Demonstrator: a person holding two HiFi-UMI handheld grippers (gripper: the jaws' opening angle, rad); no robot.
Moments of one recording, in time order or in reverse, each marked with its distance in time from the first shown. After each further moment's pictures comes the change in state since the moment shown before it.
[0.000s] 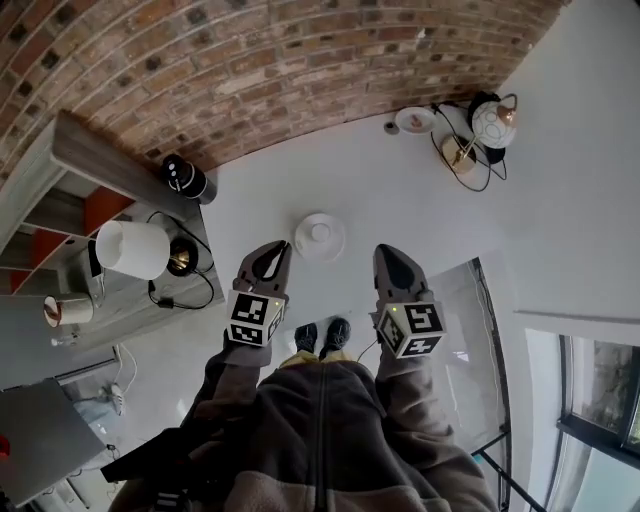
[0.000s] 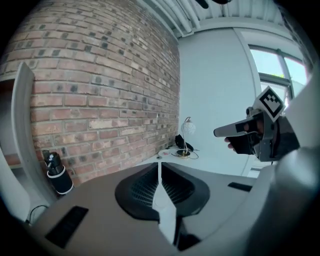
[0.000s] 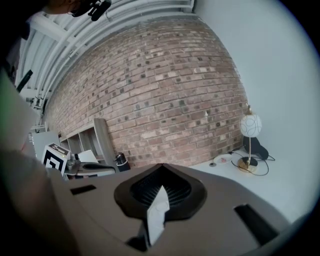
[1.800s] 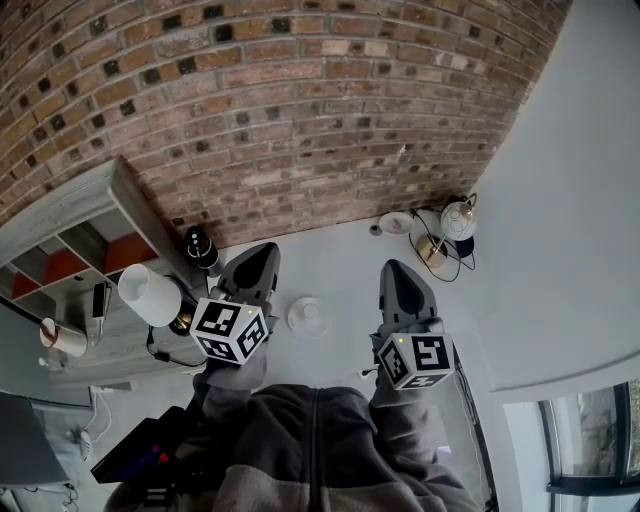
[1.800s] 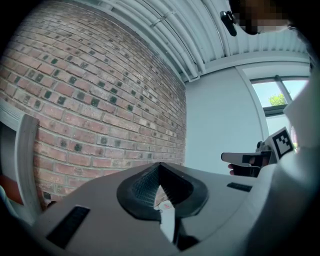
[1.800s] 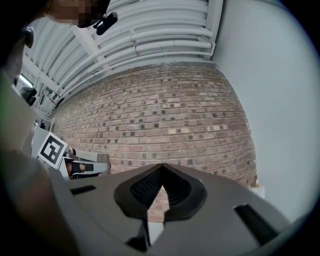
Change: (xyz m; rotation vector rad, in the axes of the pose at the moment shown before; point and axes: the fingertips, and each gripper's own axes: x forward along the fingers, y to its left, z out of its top) left arm -0.069 0.028 0.230 -0.101 -0.427 0.045; right arm -0.056 0.041 0.211 -0.203 -0.418 0.007
